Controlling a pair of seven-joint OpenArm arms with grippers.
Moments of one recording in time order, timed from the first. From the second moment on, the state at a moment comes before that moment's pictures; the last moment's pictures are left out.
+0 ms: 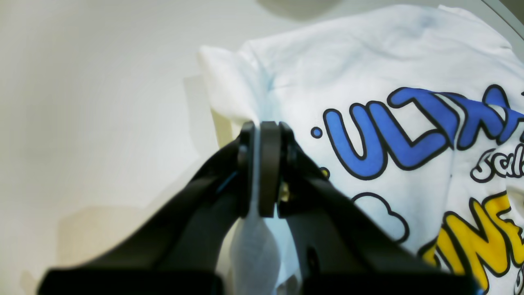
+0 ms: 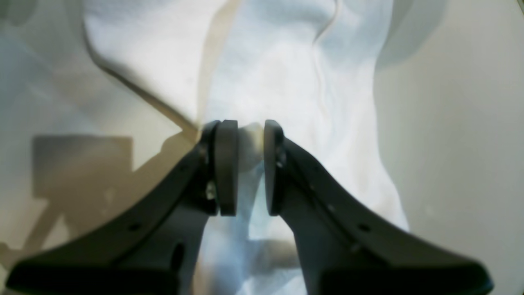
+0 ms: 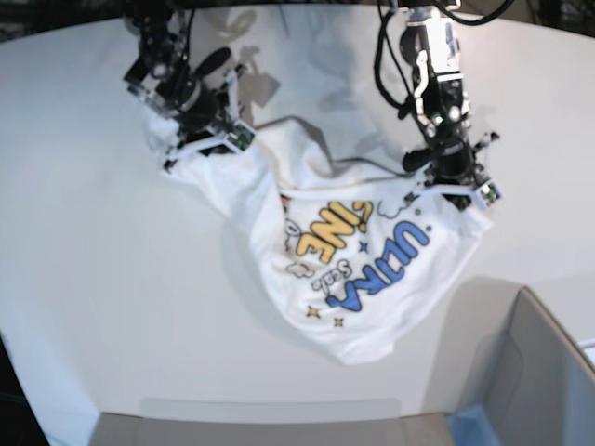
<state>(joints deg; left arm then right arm) 8.6 4.8 -9.2 100.0 -8.1 24.4 26.4 -17.0 6.2 -6.9 111.6 -19.3 41.6 -38.9</state>
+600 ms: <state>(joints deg) 9.3 4.8 -9.2 100.0 -8.2 24.4 26.4 -10.6 2.7 -7.0 108.3 -37.2 41.4 -39.1</state>
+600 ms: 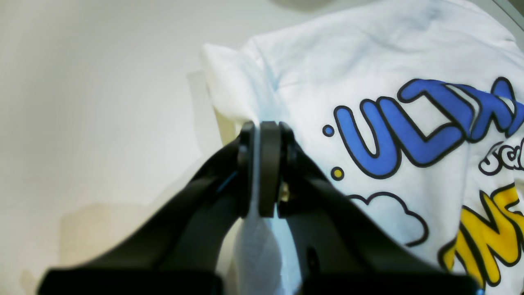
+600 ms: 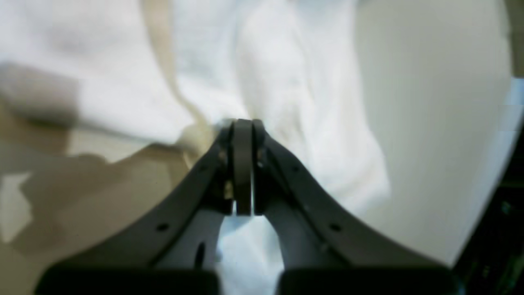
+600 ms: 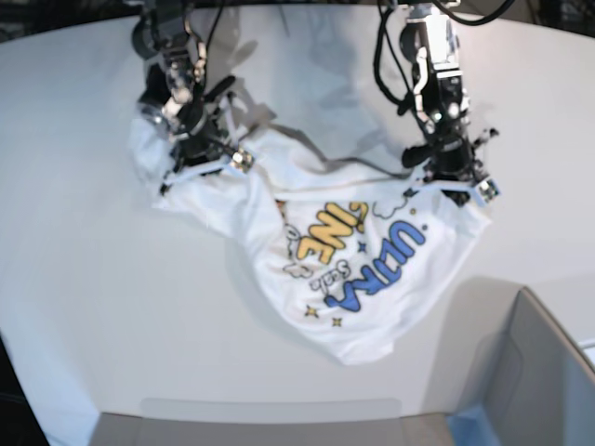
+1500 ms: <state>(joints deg) 12.5 4.5 -10.0 99.9 -8.1 24.5 26.0 40.1 5.4 15.3 64.9 -34.4 44.1 -38.8</state>
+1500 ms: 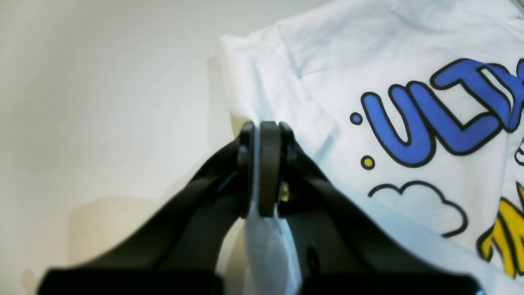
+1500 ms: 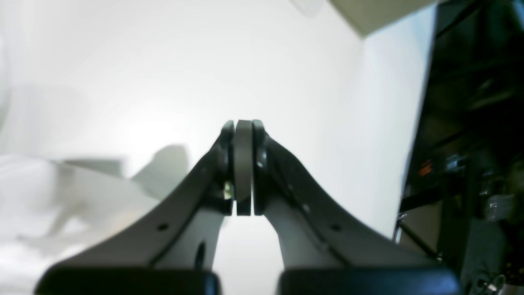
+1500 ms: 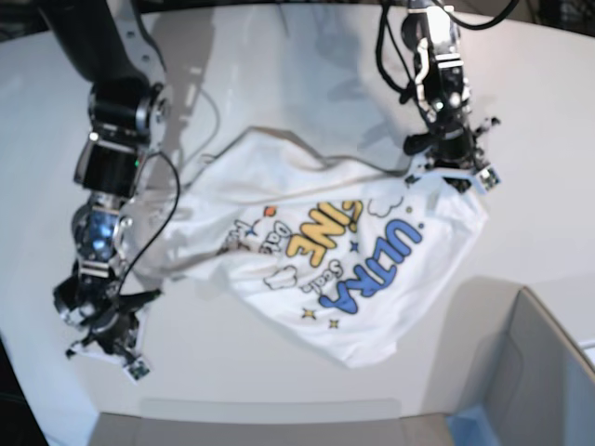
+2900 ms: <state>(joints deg) 13.6 4.8 -9.8 99.9 -8.2 24.4 26.4 -6.2 -6.8 7.1 114.0 -17.3 44.1 -73.5</state>
